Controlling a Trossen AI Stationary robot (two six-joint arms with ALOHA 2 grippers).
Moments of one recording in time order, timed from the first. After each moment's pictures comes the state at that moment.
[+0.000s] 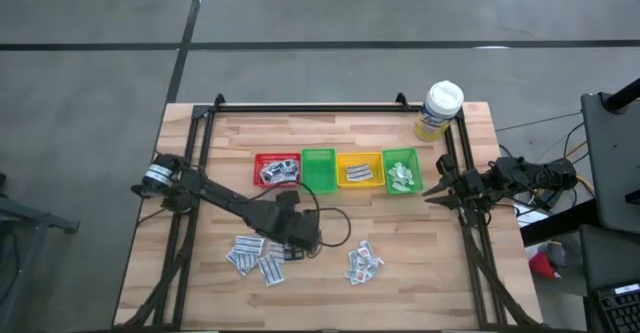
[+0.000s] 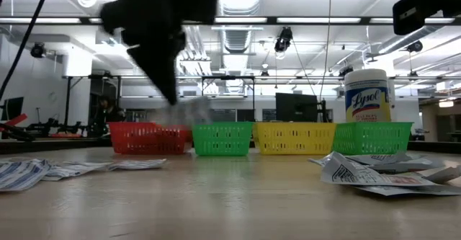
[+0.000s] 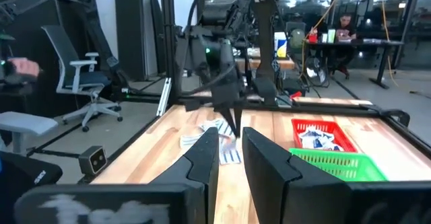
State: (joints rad) left arm -0.35 1.81 1.40 -0.90 -0.34 -0.44; right arm 0.24 0.02 0.27 -0.23 0.00 0.05
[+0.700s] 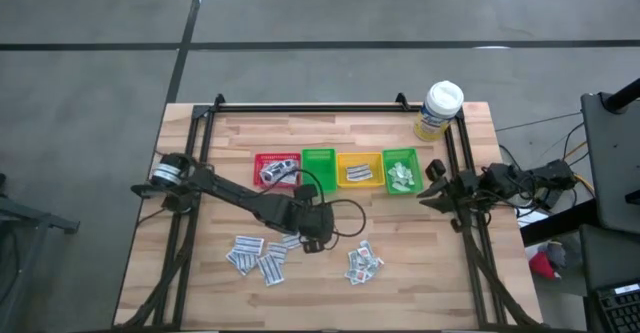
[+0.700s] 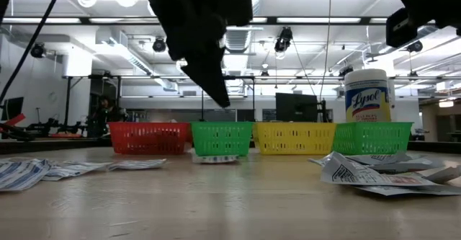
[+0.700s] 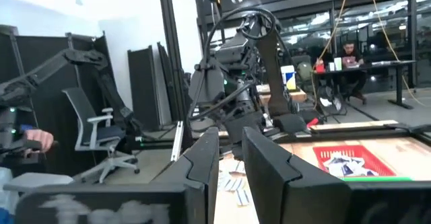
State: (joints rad) left arm -0.28 1.86 1.38 -0.62 -0.41 -0.28; right arm 0.24 0.02 0.06 0.19 0.00 0.18
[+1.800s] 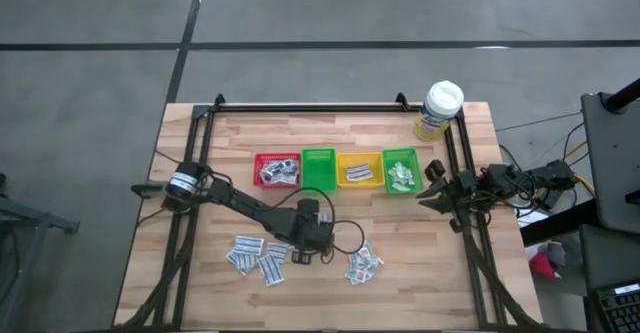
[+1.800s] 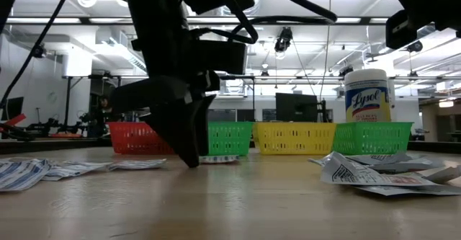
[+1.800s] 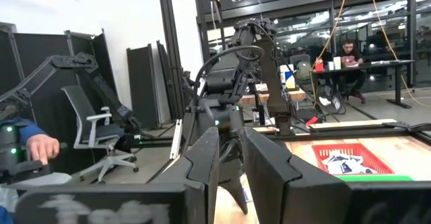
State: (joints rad) left arm -0.30 2.00 1.38 -0.69 -0.30 -0.13; right arm 0.24 0.02 0.05 0.19 0.00 0.17
